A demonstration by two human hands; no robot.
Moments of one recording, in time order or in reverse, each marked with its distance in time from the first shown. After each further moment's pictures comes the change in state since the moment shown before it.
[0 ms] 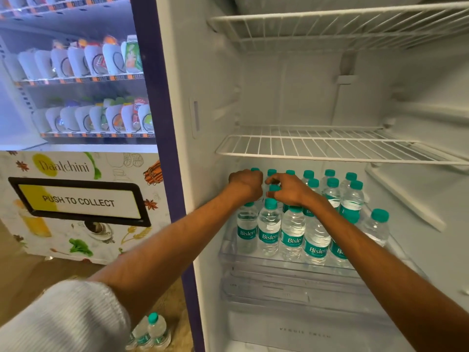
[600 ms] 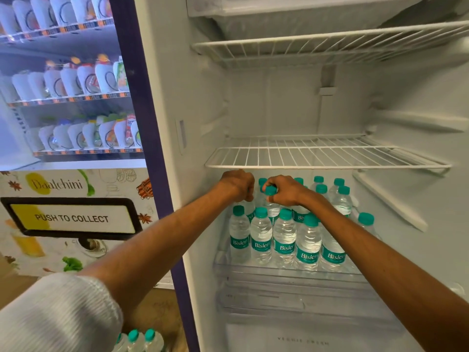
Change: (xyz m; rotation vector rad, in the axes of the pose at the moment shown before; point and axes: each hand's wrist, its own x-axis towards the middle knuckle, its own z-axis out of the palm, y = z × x) left_hand -0.002 -0.005 -0.027 -0.047 0.016 0.112; right_hand 0.003 0.007 -0.028 -0.085 -0.030 -0.002
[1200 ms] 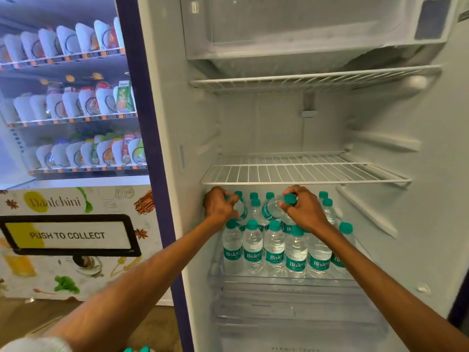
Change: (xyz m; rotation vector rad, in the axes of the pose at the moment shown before) left_hand -0.046 0.005 0.008 -1.010 0.384 -0.390; right_hand -0.076 0.016 -0.015 0.347 0.497 0.059
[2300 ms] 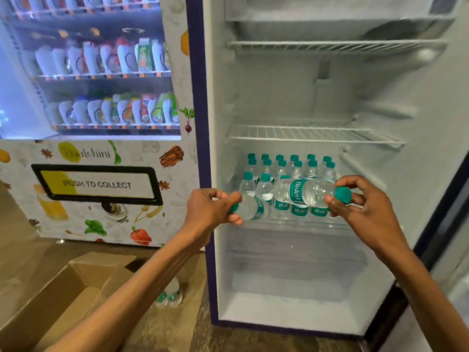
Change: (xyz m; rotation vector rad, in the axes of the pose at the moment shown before) left_hand -0.190 -0.022 -0.109 -0.337 -0.098 -0.169; right_hand -0.196 -0.085 -0.091 0.323 0.066 0.026
